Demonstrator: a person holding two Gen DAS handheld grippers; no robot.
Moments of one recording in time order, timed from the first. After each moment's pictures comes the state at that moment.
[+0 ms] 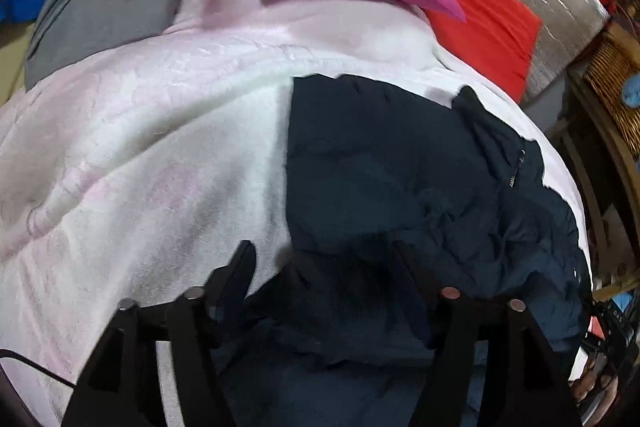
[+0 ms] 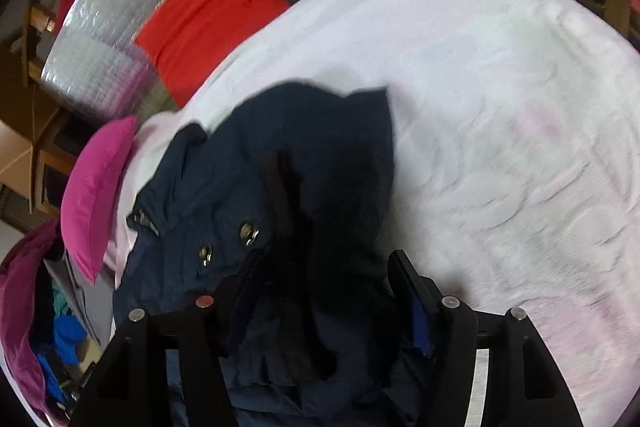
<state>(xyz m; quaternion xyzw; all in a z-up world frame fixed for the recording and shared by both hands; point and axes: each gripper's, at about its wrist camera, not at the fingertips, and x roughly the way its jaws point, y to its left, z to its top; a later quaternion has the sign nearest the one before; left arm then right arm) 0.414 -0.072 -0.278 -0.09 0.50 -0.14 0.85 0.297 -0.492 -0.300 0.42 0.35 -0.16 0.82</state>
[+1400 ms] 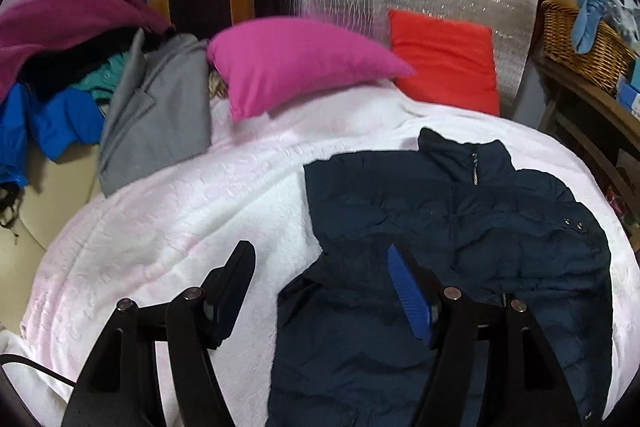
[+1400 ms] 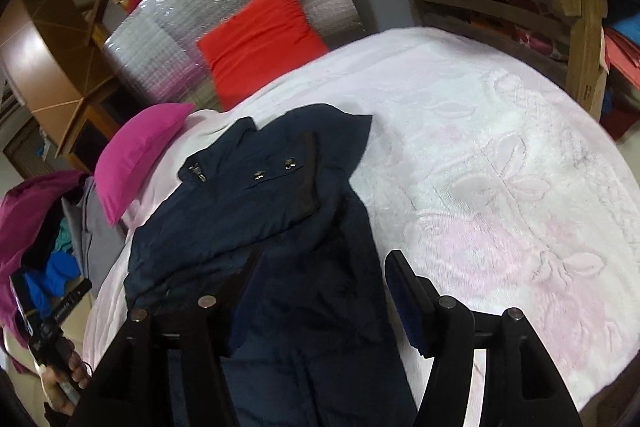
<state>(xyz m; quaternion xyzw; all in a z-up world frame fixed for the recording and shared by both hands) 0.305 -0.062 -0.192 0.04 0.34 -0.11 0.93 0.153 -0.429 -0.237 0.32 0.29 -0.15 0.89</state>
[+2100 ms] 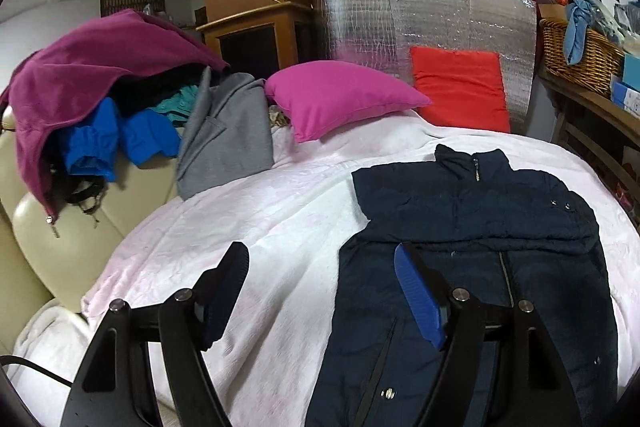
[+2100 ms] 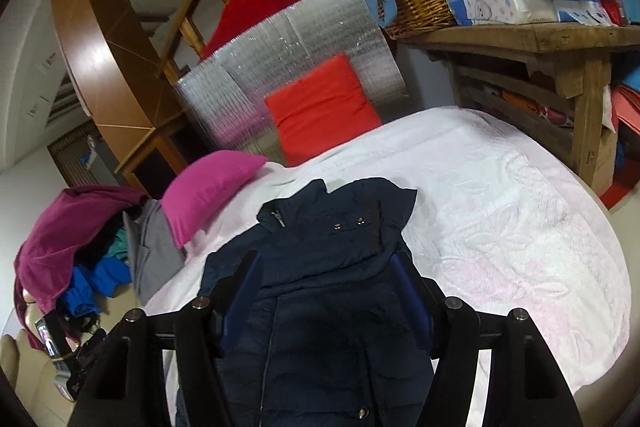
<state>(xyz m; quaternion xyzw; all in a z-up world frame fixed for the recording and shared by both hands) 0.180 -0.014 -0.152 0.06 0.28 -0.05 0.96 0.057 -0.389 -0.142 0.29 0.17 -0.10 0.94</state>
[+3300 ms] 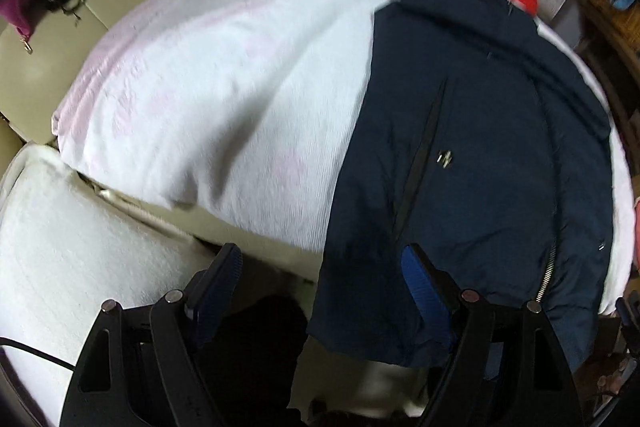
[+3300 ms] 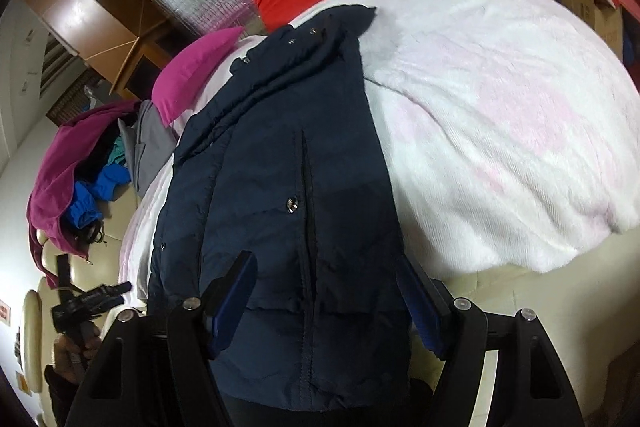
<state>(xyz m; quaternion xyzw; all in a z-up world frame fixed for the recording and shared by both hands) 0.146 0.043 -0.276 0.01 0.57 -0.05 0.82 -0.009 -0.374 -0.318 0.35 0.35 -0.02 0.87</state>
